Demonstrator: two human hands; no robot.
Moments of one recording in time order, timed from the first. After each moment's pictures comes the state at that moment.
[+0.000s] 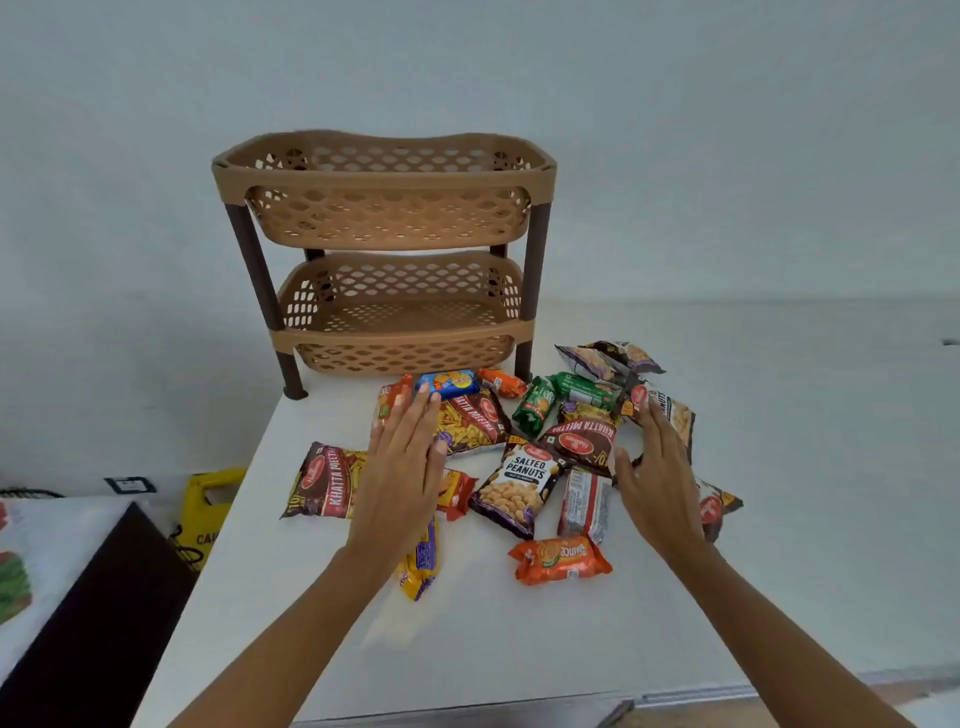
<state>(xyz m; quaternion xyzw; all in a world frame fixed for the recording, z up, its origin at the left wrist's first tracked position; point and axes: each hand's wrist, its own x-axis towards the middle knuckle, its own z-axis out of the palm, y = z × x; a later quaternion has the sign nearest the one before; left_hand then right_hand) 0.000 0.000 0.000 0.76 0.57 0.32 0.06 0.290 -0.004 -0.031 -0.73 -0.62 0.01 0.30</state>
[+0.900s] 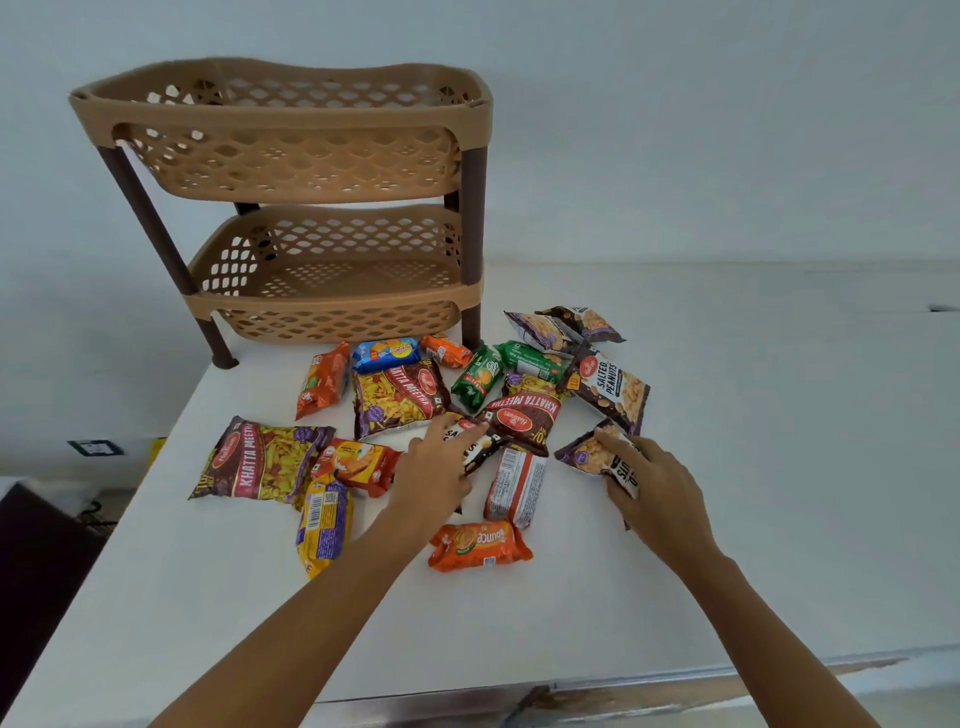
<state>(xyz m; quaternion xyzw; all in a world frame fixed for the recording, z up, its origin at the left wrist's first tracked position) 0.115 0.024 -0.026 0.77 0.61 0.08 0.14 0.368 -0.029 -0.036 -0.70 -0.69 0.03 0.18</state>
